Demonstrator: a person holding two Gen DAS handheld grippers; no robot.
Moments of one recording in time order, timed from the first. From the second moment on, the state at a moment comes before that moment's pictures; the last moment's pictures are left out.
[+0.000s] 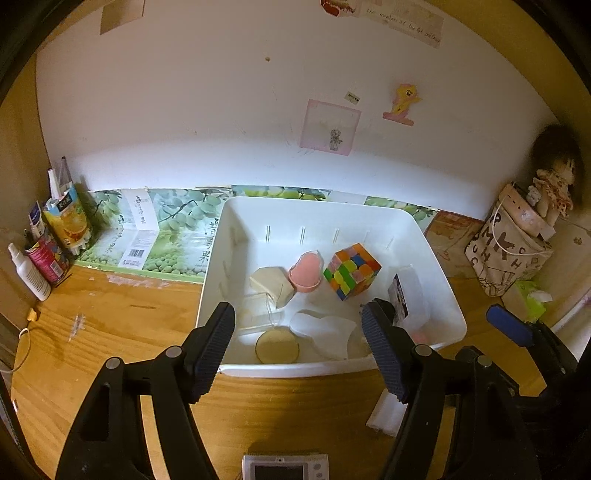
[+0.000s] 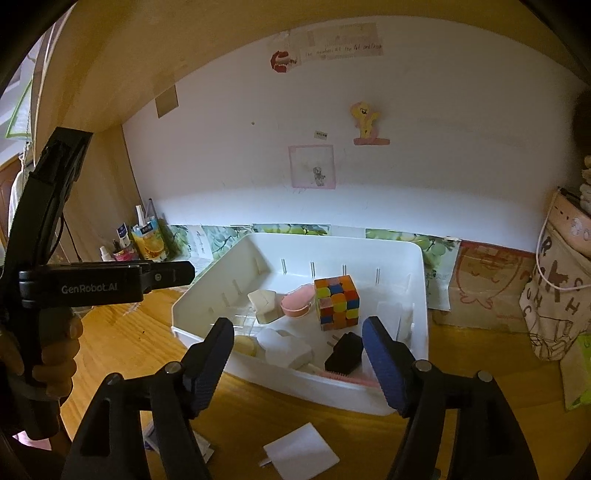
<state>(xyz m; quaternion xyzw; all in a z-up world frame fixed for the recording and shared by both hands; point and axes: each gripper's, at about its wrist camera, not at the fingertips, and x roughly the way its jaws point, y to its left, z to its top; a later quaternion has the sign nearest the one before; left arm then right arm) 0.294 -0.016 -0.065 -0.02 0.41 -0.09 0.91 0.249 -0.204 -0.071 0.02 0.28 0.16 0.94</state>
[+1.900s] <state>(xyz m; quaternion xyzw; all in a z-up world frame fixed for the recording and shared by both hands) 0.189 -0.004 -0.172 -0.02 0.60 -0.06 0.80 0.185 -0.211 -0.150 0.20 0.49 0.10 0.85</state>
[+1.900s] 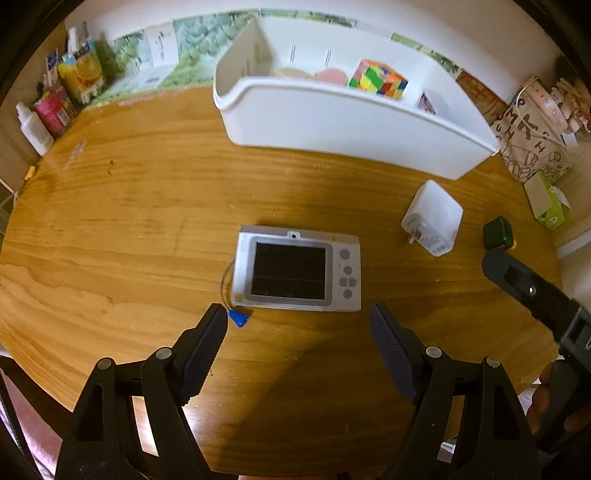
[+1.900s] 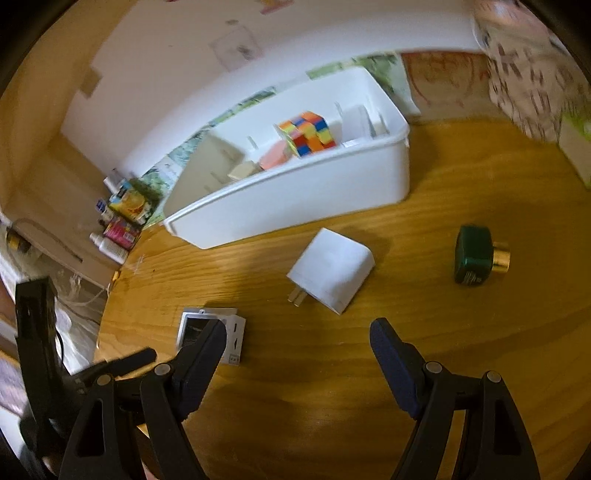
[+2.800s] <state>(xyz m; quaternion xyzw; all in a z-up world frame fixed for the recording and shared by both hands) 0.241 -0.023 -0.223 -0.06 0.71 -0.03 0.70 0.247 -0.215 -0.194 0.23 0.57 0.06 0.78</state>
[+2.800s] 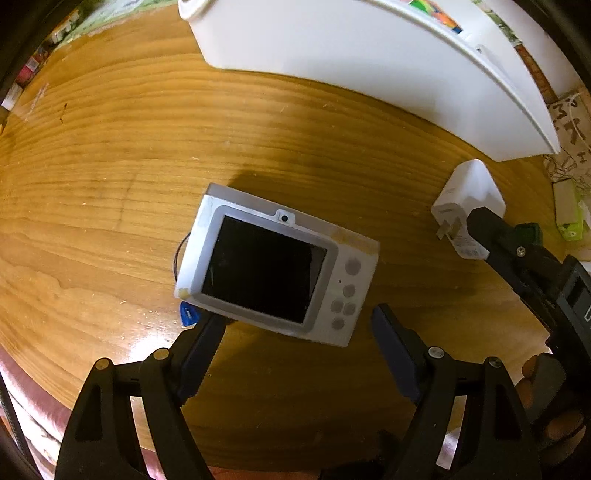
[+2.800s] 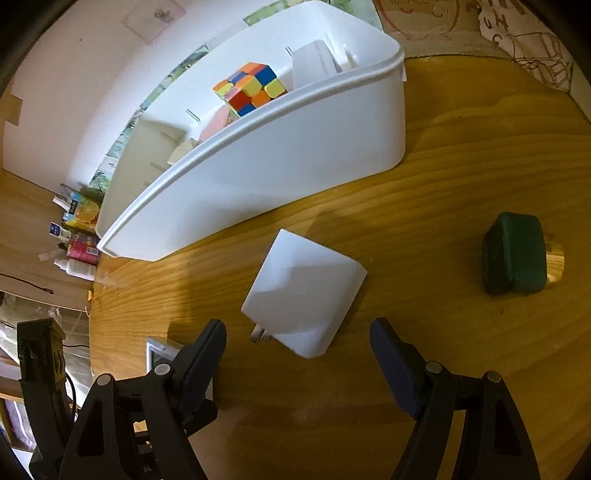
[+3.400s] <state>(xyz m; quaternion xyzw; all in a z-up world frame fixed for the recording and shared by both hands) 0.266 -0.039 -0.235 -0.03 0.72 -0.02 0.70 0.269 -0.188 -0.193 0.14 0.58 0.05 0.80</state>
